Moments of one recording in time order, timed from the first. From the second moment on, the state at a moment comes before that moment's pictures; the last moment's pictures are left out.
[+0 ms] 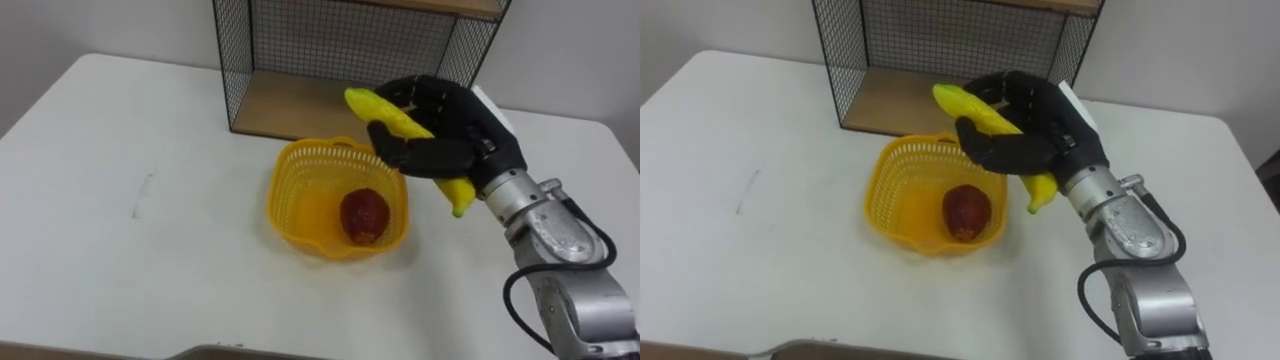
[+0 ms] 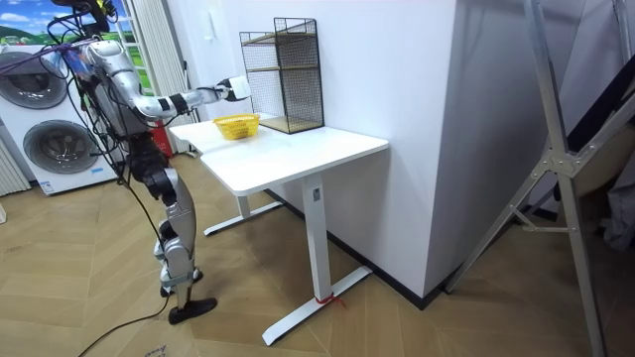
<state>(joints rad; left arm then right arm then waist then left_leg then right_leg) 0.25 0.22 0.04 1.06 0.36 0.10 -0.08 -0.12 -0.35 0.05 -0.02 0.23 0.04 0.28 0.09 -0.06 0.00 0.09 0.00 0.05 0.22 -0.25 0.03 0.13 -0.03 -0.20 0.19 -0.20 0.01</state>
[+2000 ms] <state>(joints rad) 0.21 0.22 -0.06 1.04 0.35 0.14 -0.09 -0.14 -0.34 0.18 0.00 0.04 0.07 0.30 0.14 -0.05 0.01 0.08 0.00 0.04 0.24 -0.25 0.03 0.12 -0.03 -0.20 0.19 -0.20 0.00</state>
